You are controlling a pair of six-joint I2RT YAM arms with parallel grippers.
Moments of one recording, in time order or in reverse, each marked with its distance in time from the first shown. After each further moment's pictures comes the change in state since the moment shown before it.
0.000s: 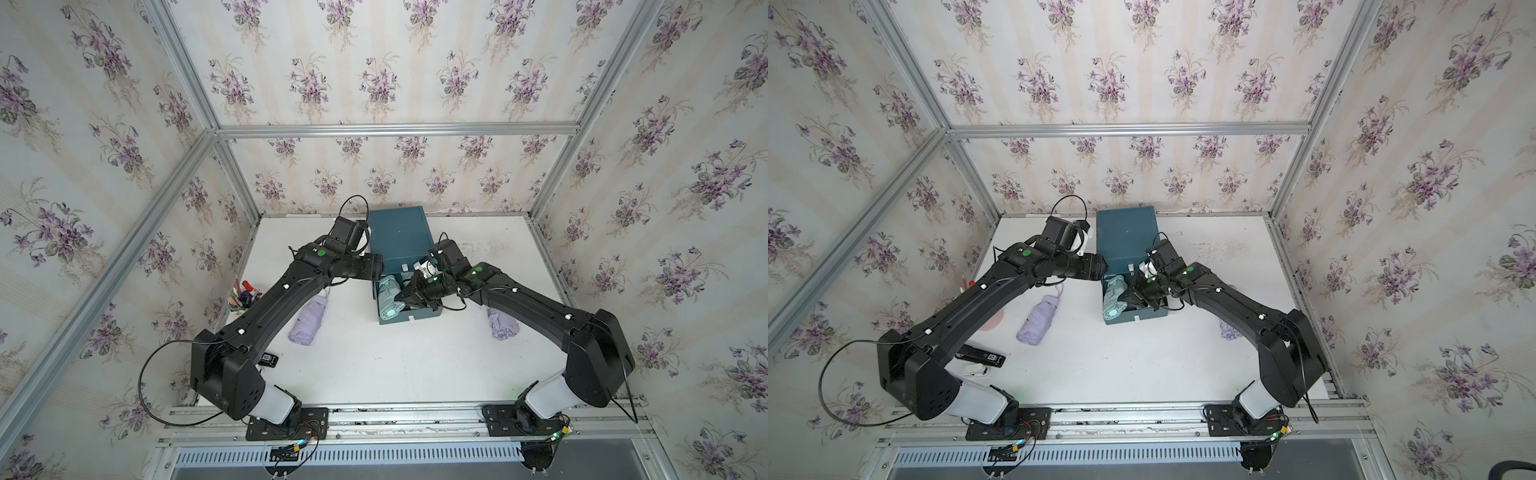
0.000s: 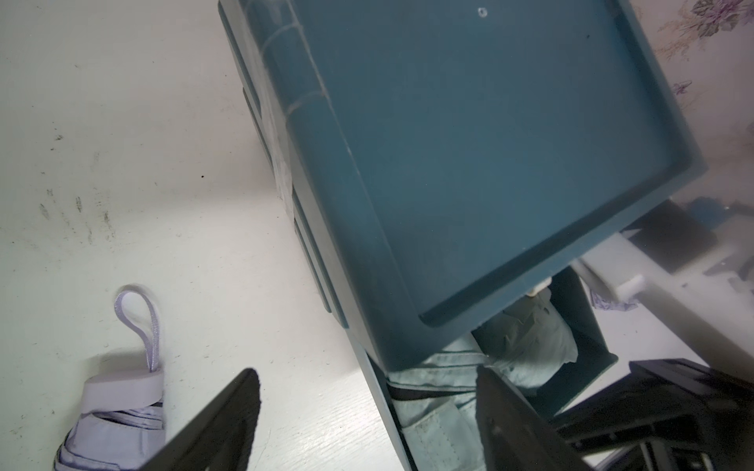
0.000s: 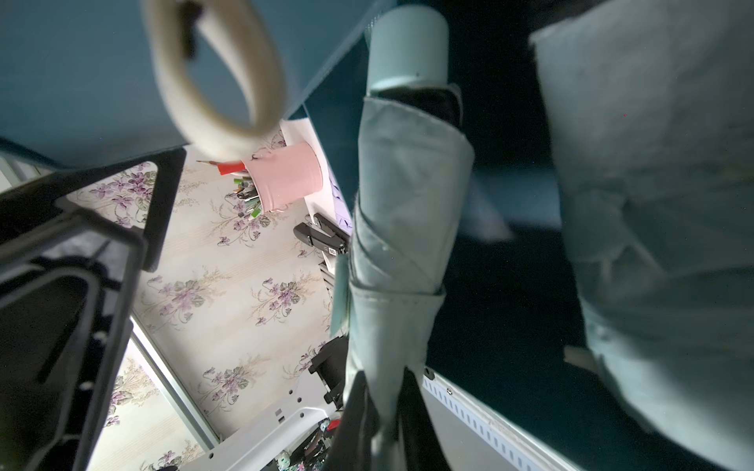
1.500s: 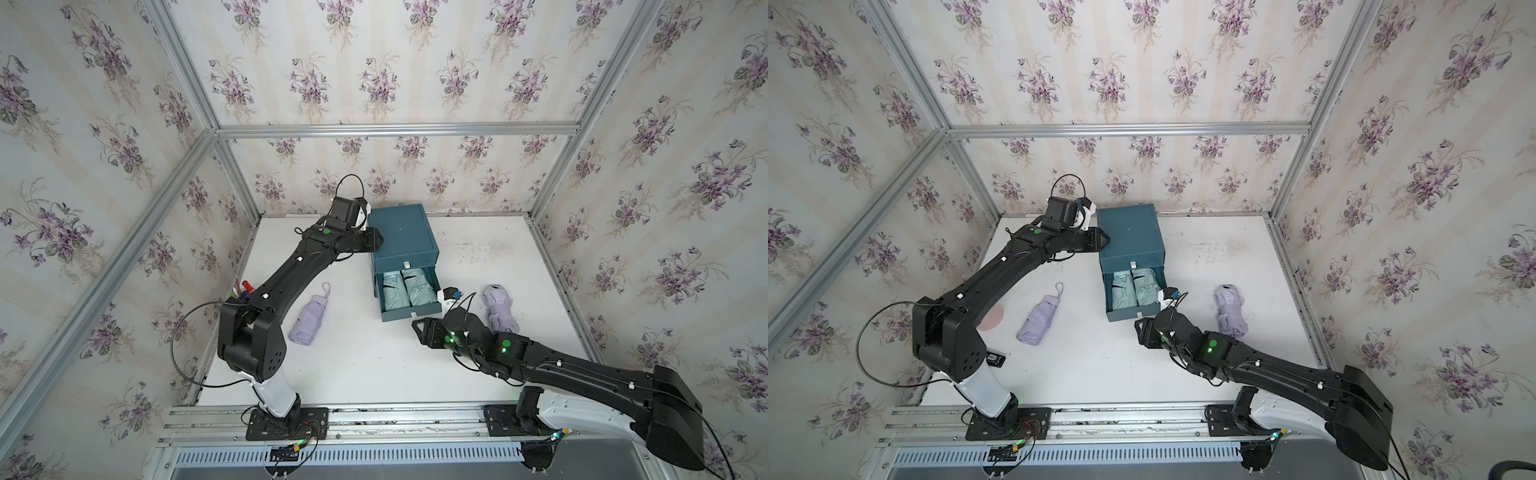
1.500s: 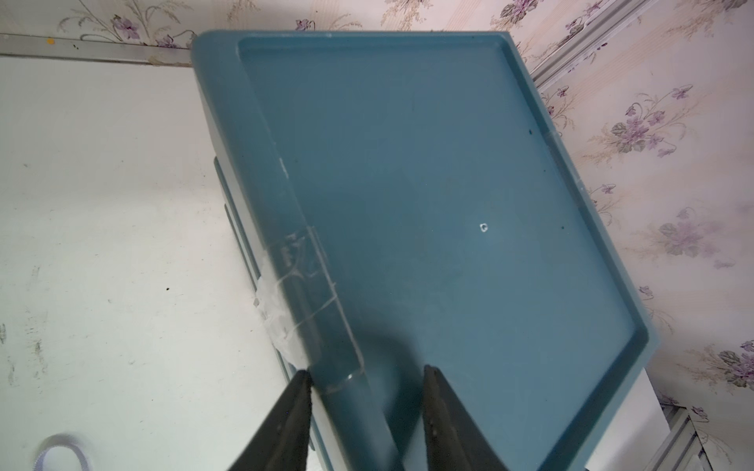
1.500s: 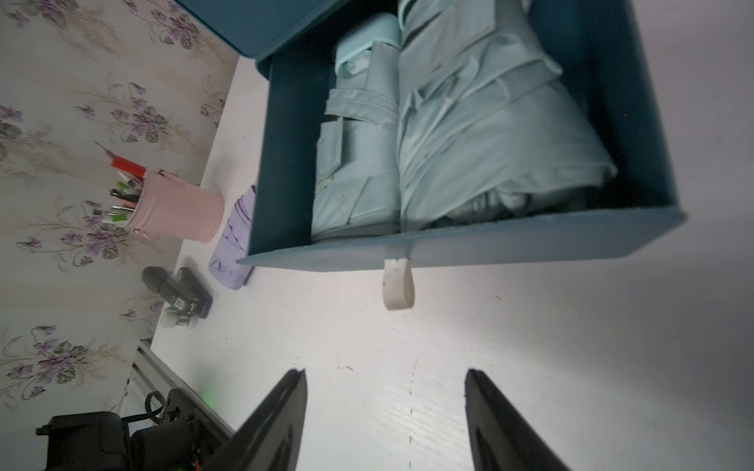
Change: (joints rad) left arm 0.102 0.228 0.132 0.206 0.129 -0.027; right arm 0.362 -0.490 -0.573 0.322 0.808 -0.227
